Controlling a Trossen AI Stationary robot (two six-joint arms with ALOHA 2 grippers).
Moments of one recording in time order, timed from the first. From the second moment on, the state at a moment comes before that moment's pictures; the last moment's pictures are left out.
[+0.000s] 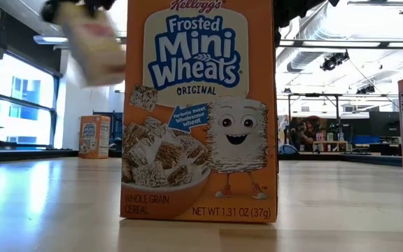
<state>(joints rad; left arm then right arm) 0.08 1.18 1.31 -1.28 0.14 -0.86 -0.35 1.23 1.12 -0.37 -0.26 0.07</state>
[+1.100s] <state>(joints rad) 0.41 1.56 1.72 -1.23 0.08 -0.98 -0.35 1.23 1.12 -0.36 -0.26 0.07</state>
